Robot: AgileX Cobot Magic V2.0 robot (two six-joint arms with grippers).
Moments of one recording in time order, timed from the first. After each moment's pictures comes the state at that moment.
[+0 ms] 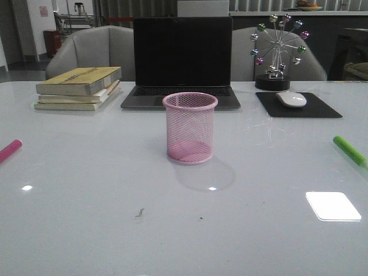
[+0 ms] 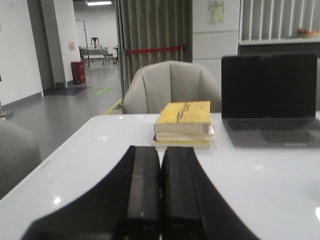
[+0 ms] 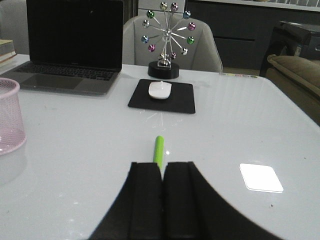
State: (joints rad) left arm 0.00 -0.01 0.00 -0.13 -0.05 0.10; right arm -0.01 -0.01 0.03 0.00 0.08 0.01
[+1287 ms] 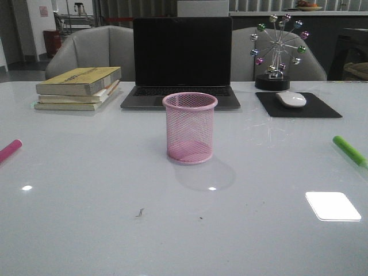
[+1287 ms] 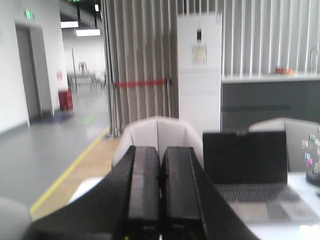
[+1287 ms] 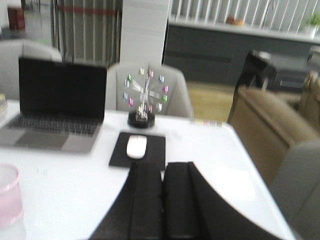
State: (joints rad) left arm 0.00 0.37 -0.83 -0.12 0.42 0.09; right arm -0.01 0.34 -0.83 -0.07 0.65 0.00
